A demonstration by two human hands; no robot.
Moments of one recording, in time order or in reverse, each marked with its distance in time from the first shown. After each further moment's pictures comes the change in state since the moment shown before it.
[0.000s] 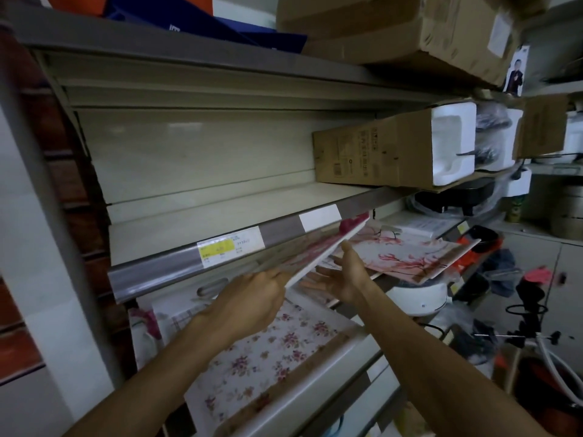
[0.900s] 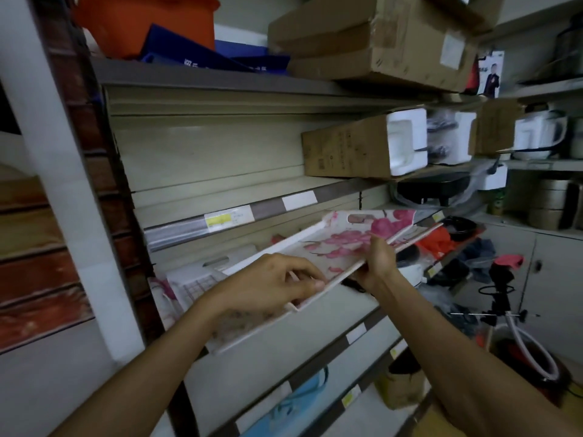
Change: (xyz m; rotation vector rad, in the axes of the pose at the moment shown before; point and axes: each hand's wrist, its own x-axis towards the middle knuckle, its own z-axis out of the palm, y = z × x) left_hand -0.034 0.127 -0.097 -0.710 -0.207 -0.191; right_hand -0.149 -0.025 -0.036 -0.080 0.277 -0.303
